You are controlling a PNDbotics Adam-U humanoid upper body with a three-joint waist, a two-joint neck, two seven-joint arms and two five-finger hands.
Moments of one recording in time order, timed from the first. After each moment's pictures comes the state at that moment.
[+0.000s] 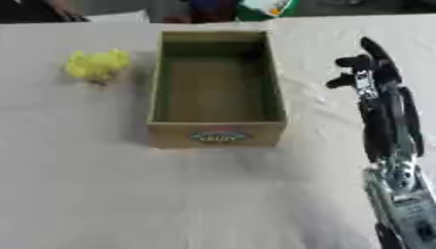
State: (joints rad) left arm -0.23 0.80 0.20 -1.95 -0.46 -0.36 0.11; right arm -0.14 -0.34 -0.05 -1.98 -0.02 -0.04 -0.23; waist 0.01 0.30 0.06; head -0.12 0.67
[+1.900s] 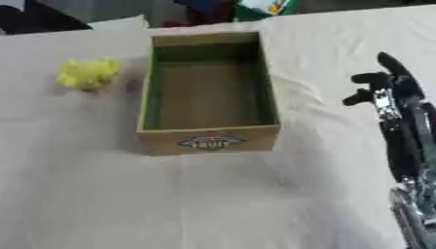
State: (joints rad) left arm -0.76 0.79 -0.02 -1.11 -0.68 -0.64 -0.37; right arm -0.16 -0.38 -0.02 -1.98 -0.02 -0.03 -0.18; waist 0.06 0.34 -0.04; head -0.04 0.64
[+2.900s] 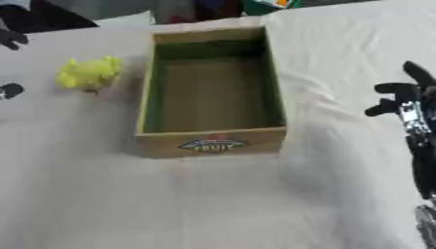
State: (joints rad) left arm -0.88 0.76 0.00 -1.03 -0.67 -0.65 -0.33; right arm -0.19 -0.39 -0.01 -1.98 -0.02 -0.03 -0.17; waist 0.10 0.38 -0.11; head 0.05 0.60
